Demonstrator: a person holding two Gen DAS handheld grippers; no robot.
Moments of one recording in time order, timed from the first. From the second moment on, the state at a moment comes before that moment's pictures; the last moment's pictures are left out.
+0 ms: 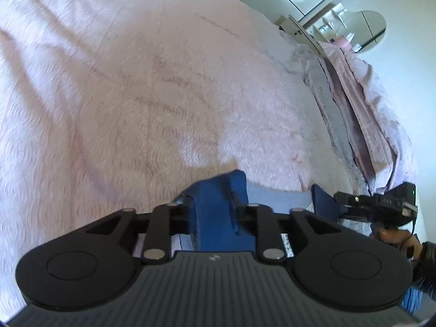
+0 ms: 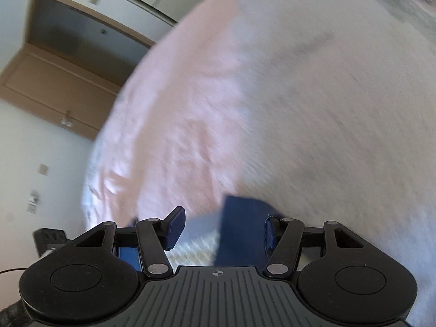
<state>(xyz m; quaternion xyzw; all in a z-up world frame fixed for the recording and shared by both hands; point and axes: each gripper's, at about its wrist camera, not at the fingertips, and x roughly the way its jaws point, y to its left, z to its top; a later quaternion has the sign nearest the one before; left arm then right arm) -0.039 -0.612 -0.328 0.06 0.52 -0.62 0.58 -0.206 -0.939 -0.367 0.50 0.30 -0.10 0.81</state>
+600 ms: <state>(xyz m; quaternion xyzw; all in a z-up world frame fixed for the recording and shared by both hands) -0.078 -0.398 -0.252 0.09 0.55 -0.58 0.60 -0.432 -0.779 -0.278 0.50 0.30 -0.18 0.79</state>
